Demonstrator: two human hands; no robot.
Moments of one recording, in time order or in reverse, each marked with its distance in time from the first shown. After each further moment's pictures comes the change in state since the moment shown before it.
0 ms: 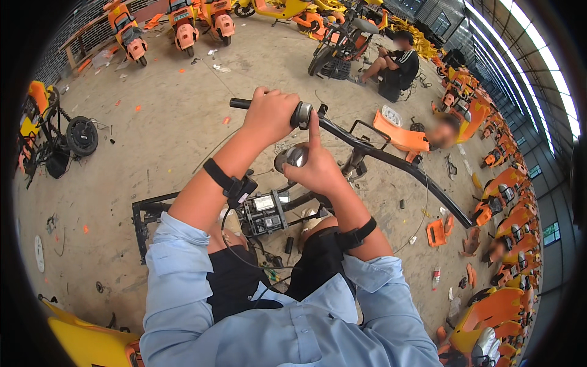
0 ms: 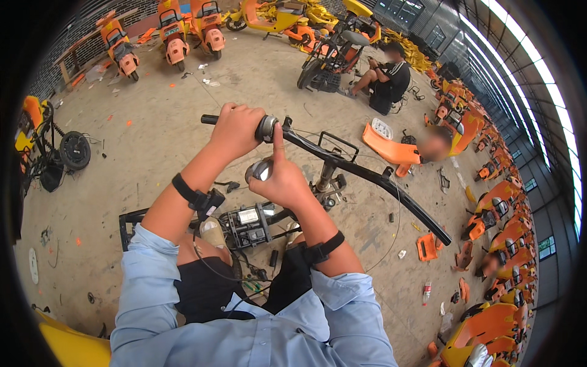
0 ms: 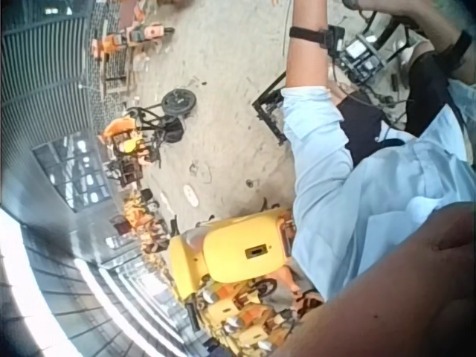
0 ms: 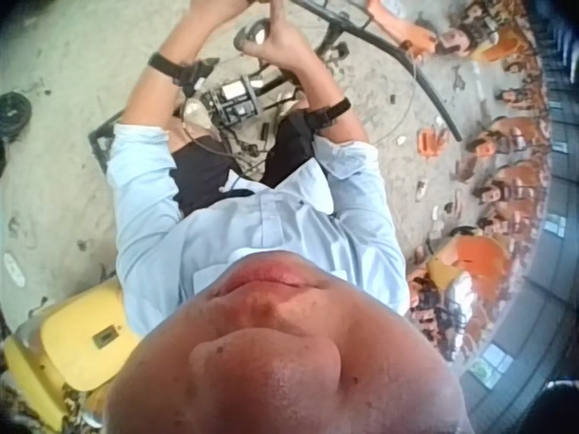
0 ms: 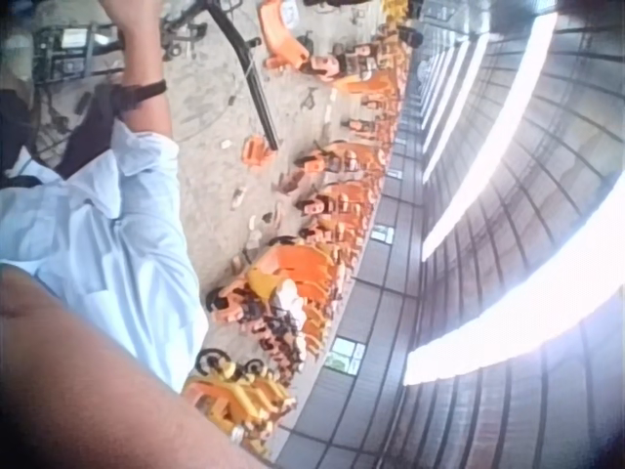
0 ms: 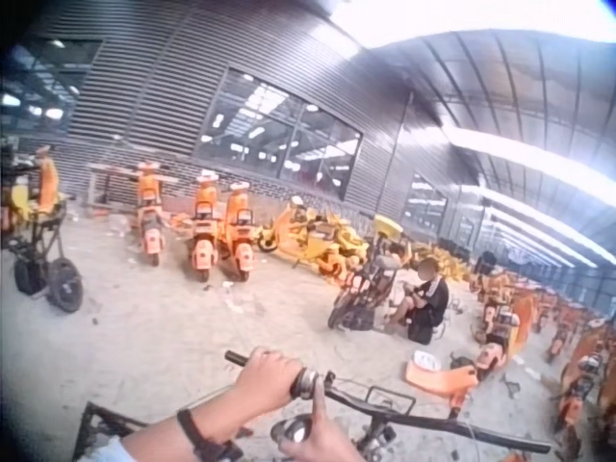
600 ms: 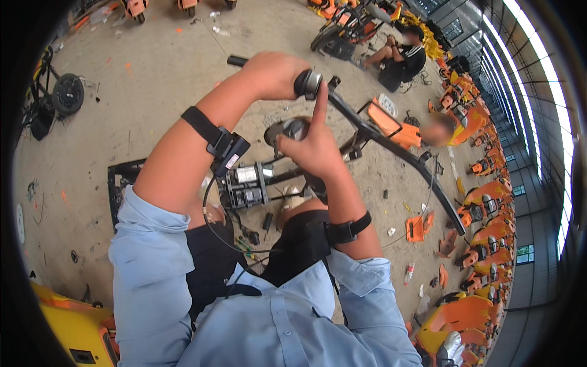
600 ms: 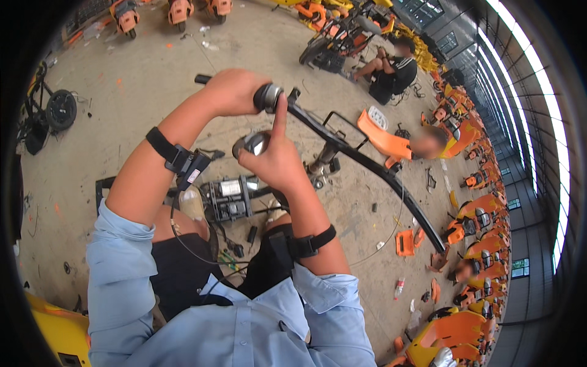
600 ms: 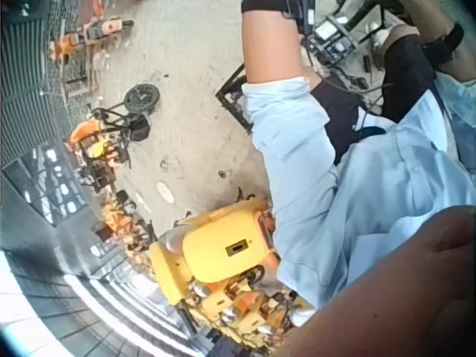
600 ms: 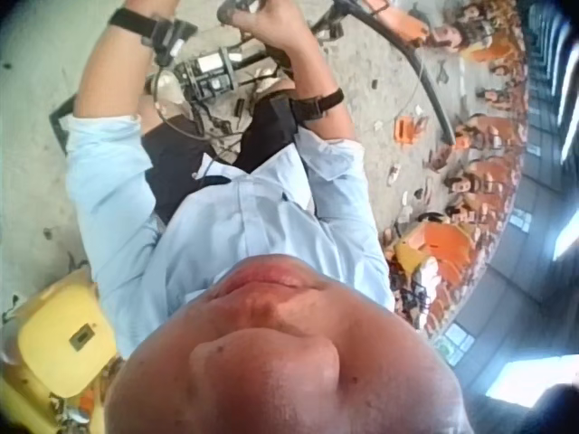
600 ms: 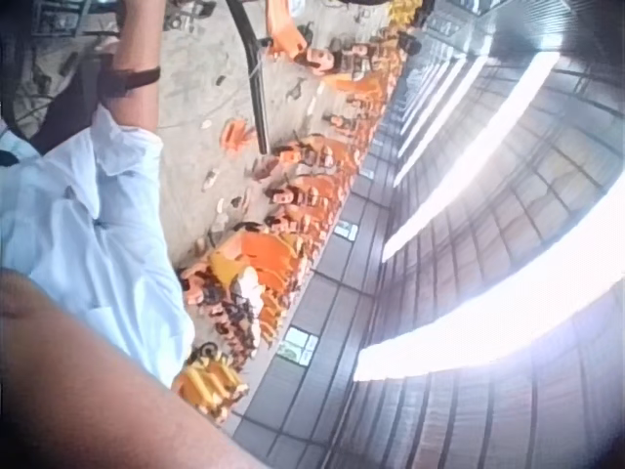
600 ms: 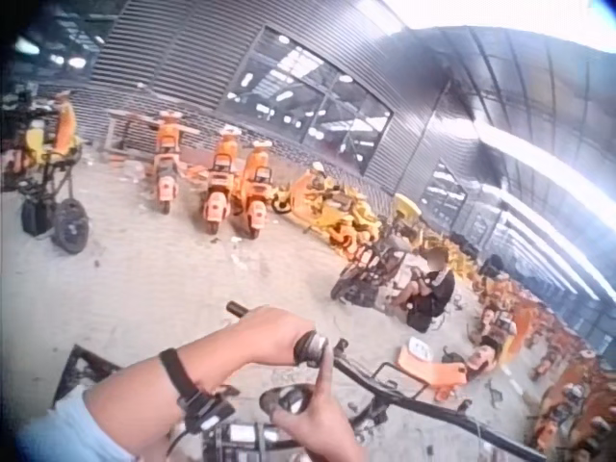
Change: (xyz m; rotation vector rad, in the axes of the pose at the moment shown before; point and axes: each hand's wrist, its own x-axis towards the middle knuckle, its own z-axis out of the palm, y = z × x) left_hand 0.015 -0.006 -0.015 -0.178 -0.372 -0.115; right_hand -0.004 0.002 0.005 0.037 0.013 0.016
